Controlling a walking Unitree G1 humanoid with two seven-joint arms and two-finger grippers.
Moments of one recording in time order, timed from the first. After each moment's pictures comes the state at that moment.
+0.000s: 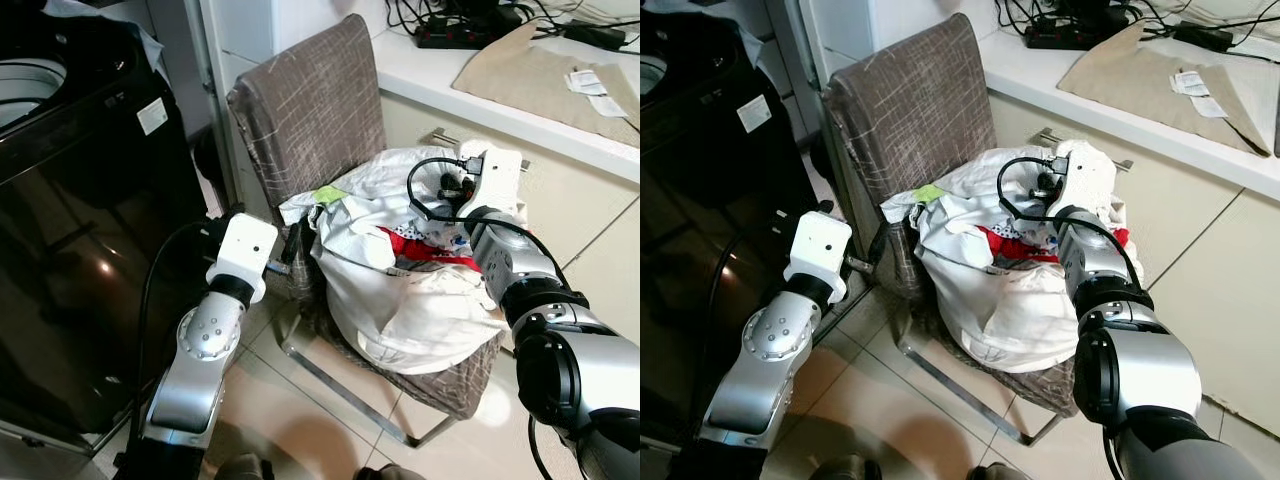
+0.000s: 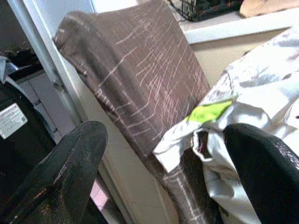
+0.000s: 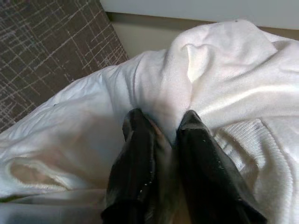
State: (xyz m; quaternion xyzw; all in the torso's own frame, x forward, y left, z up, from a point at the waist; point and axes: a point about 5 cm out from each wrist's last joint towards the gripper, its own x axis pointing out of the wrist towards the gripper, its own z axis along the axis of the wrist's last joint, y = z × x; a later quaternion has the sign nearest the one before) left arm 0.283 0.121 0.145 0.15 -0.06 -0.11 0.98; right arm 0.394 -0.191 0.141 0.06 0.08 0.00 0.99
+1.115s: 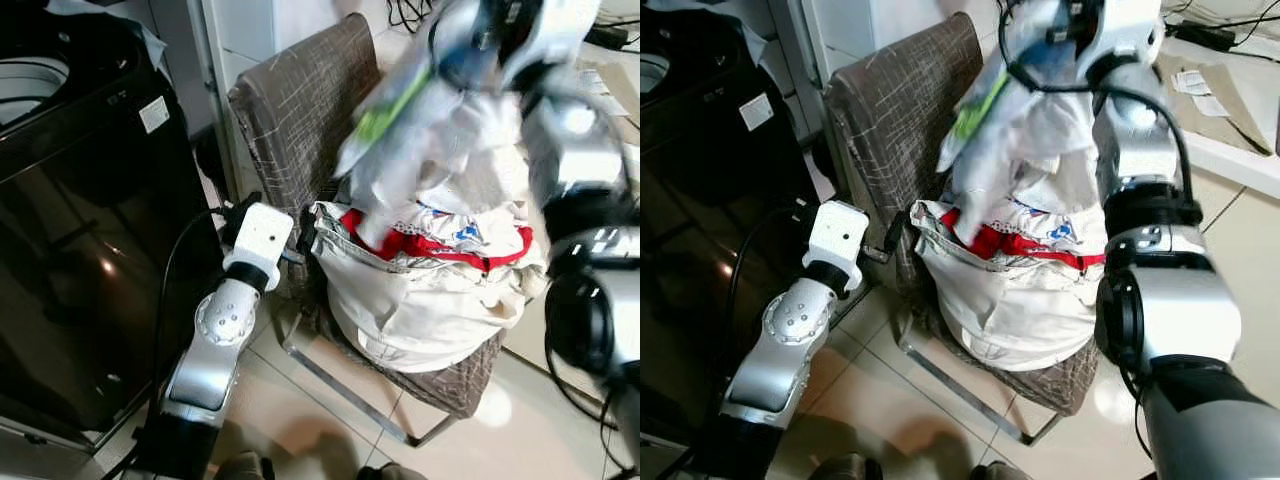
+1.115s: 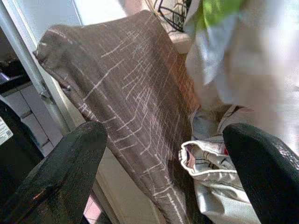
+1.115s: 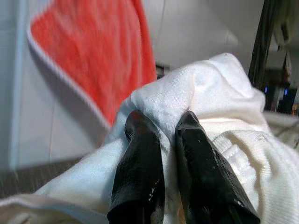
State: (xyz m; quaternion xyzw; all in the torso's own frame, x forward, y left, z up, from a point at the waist) left arm 0.298 0.107 0.145 0.14 -0.07 -0.13 0.98; right arm 0.409 -0.185 0.331 -0.07 -0.24 0.06 0.97
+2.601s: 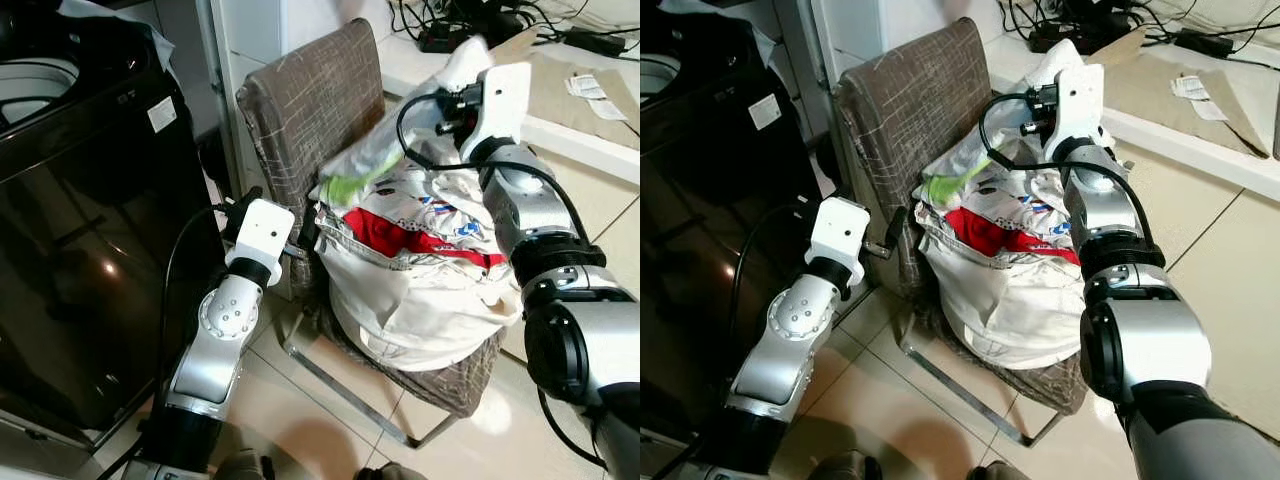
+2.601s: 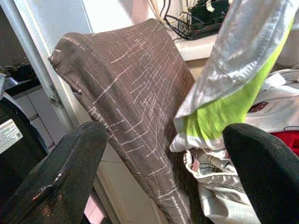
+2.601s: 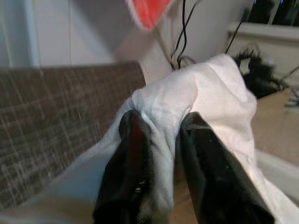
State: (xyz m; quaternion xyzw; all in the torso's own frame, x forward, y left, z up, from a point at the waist) left arm 0.303 0.105 0.145 0.14 -0.08 -0.13 0.98; right arm 0.413 -0.173 0.238 -0.06 -0.10 0.09 0.99
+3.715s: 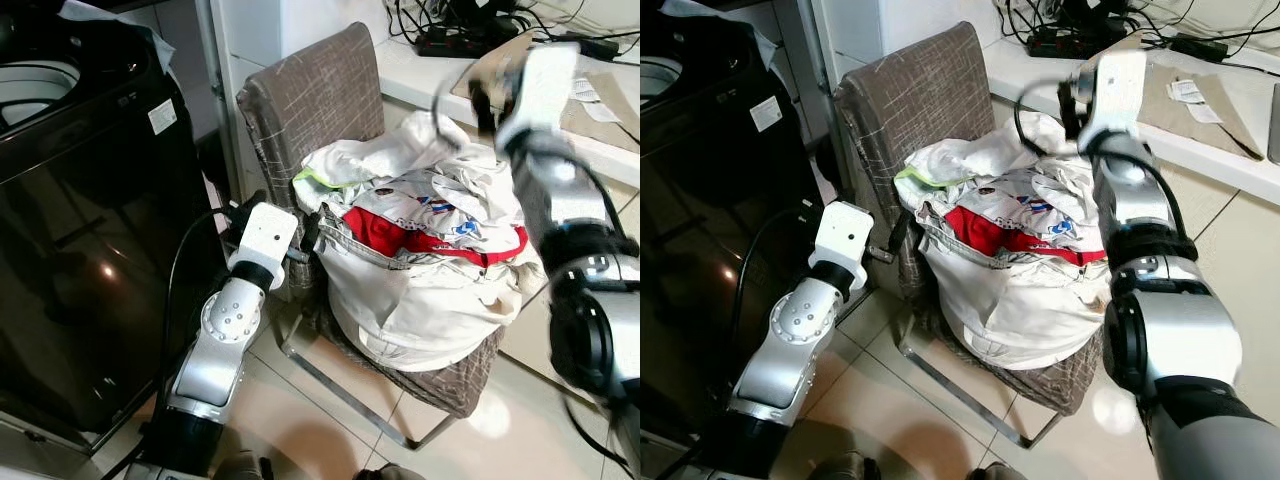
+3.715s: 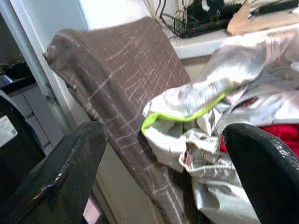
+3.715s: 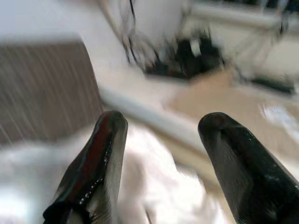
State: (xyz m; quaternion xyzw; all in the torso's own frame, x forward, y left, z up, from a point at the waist) left arm 0.299 0.104 0.138 0.14 -0.07 -0.13 0.98; right arm 0.411 -0.218 0.225 -0.08 -0.03 -0.01 1.00
